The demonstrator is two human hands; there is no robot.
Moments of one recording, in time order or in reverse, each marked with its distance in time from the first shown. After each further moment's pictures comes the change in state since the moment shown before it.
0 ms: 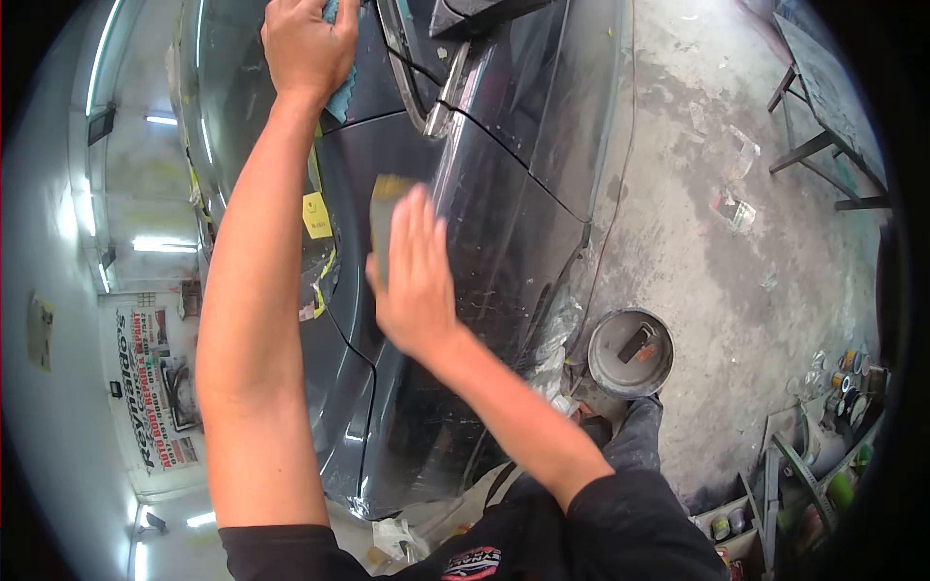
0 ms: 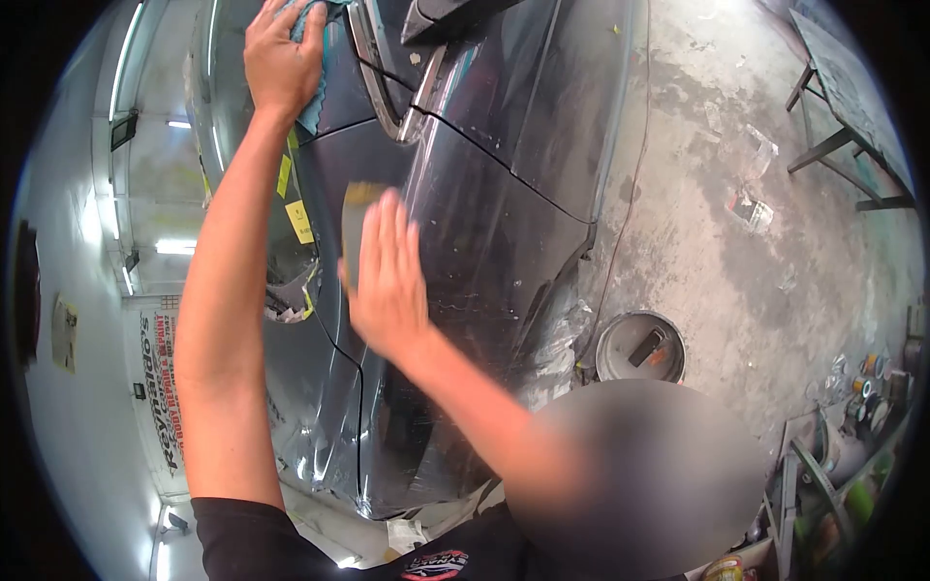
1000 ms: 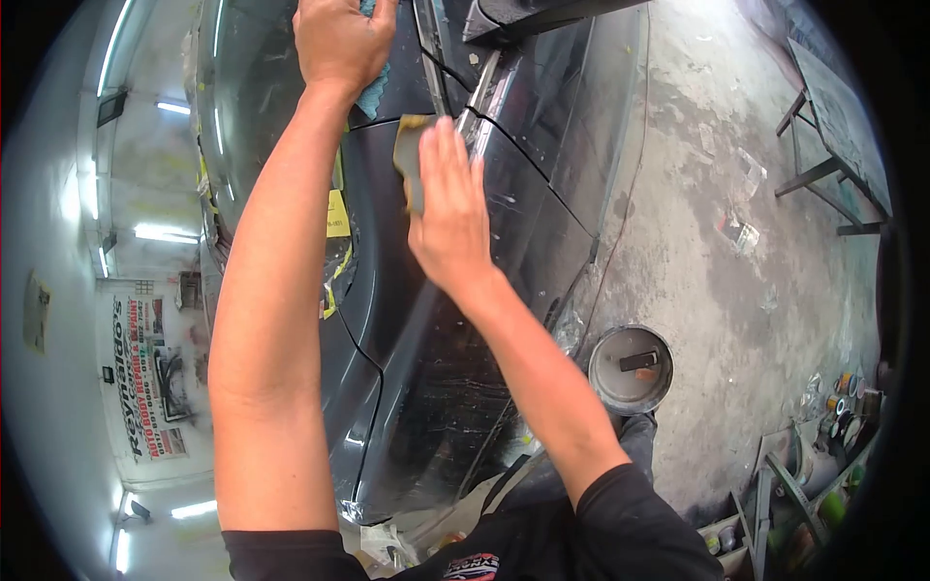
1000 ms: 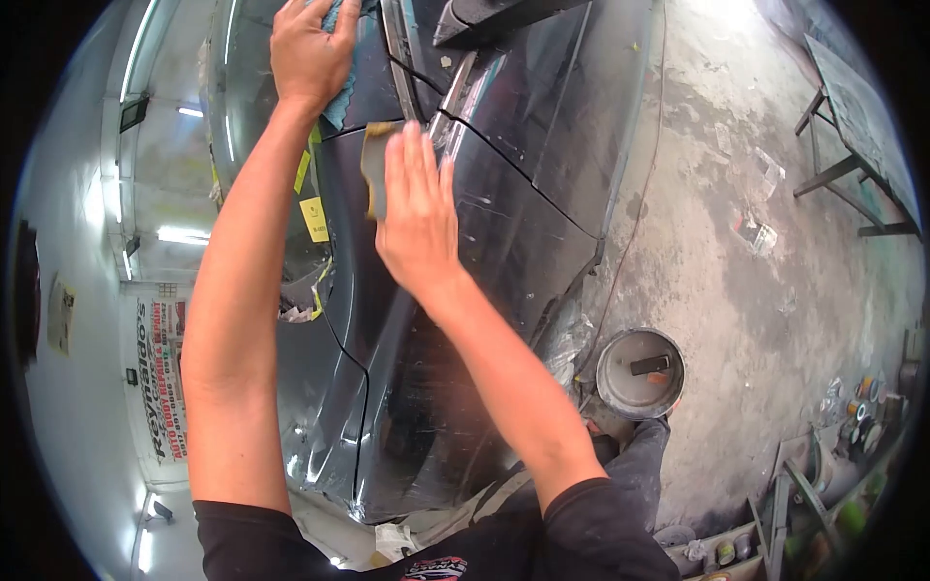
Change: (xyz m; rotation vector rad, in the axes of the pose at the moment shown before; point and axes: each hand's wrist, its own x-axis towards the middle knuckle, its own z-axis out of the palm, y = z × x) left_hand 0.000 0.001 0.000 -0.018 0.027 -0.028; right_hand 0.075 0.033 -0.007 -0.064 0.019 -0.096
